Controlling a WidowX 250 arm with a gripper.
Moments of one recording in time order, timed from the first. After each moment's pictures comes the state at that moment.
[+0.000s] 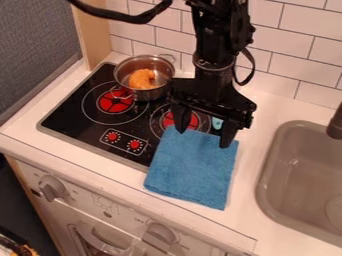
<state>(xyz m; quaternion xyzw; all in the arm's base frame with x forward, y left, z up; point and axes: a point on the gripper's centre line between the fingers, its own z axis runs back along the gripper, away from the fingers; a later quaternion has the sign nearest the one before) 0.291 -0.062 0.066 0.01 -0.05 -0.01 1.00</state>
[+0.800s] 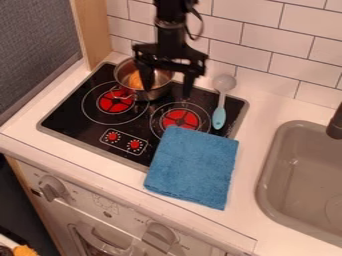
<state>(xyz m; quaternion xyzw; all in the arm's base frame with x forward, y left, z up) 0.357 0.044 0.059 0.03 -0.03 0.13 0.99</state>
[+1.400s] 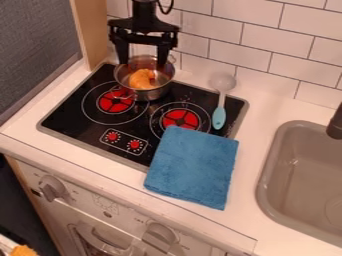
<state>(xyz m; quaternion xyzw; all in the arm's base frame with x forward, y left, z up) 0.390 0.100 0.064 0.06 -0.04 0.21 0.97</state>
